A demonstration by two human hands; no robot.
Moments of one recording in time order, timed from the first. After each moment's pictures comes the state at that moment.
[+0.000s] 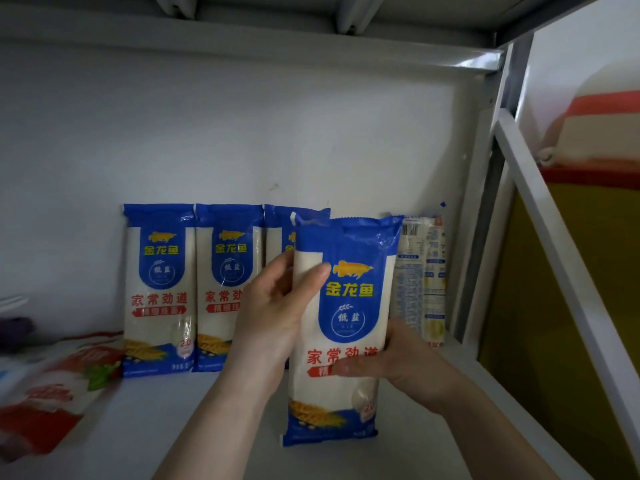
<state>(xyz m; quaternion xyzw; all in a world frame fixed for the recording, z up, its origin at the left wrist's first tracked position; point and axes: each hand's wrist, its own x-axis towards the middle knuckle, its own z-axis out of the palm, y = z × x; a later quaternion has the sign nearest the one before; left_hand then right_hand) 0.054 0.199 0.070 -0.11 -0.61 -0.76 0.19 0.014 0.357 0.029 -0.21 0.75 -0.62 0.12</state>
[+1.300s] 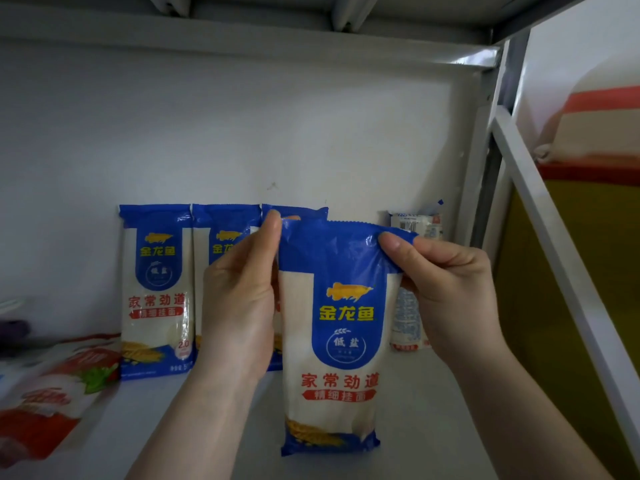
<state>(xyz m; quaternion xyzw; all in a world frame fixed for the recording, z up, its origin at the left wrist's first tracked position) 0.064 0.192 0.094 -0.09 -0.53 -0.81 0.23 0.044 0.355 0.096 -0.25 0.58 -0.75 -0.20</state>
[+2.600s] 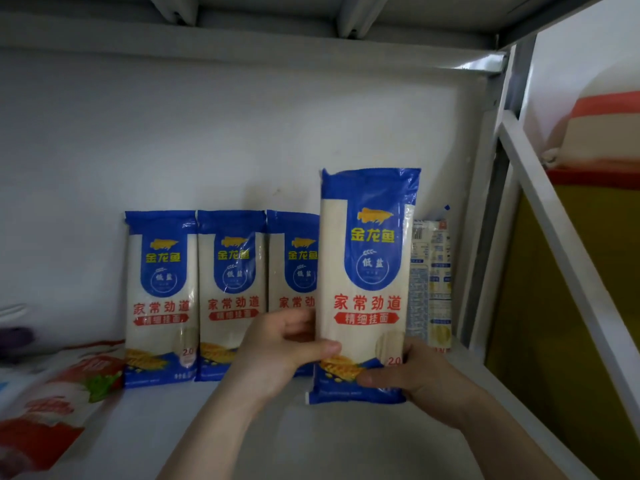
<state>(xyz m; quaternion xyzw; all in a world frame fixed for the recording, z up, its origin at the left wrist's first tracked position) 0.034 0.176 0.038 -0.08 -0.76 -0.64 0.07 -0.006 0.372 0.009 -0.15 0.72 -0.66 0.15</state>
